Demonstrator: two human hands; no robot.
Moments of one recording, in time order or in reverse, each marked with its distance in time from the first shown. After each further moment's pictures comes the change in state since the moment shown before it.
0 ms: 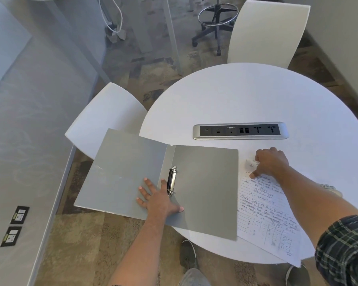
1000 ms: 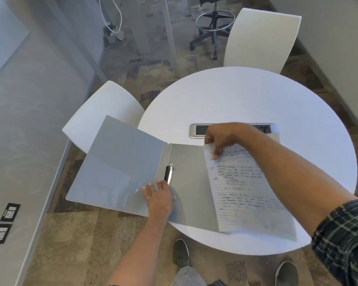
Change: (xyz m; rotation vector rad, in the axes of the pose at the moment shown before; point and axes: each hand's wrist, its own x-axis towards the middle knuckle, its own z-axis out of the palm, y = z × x) left_hand -0.017 0.007 0.021 0.110 0.170 0.171; right_hand -0.049 -0.125 -0.141 0.010 -0.270 -0.511
